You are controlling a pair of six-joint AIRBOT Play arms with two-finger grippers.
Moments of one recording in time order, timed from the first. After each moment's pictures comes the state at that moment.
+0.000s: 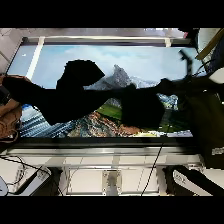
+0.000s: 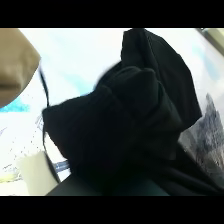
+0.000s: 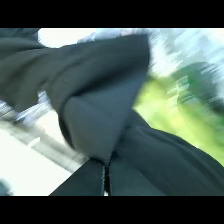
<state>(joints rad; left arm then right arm) 0.80 -1.03 0.94 0.59 -1.01 -0.94 -0.10 -1.11 1.33 -0.90 1.35 1.39</state>
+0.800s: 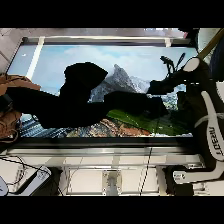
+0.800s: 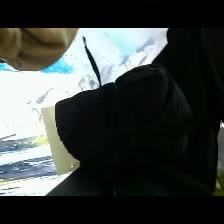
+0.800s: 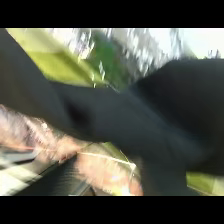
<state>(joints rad) 0.81 -1.03 0.94 0.82 -1.04 -1.00 0.02 -1.53 1.47 -1.13 1.36 1.40</state>
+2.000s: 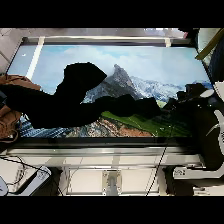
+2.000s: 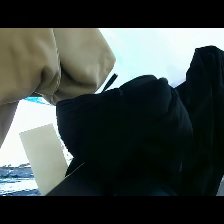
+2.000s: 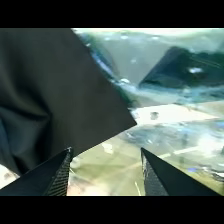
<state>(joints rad) 0.81 -1.03 0.94 0.83 -0.88 -1.07 -0.41 -1.47 0.99 -0.97 1.15 1.31</state>
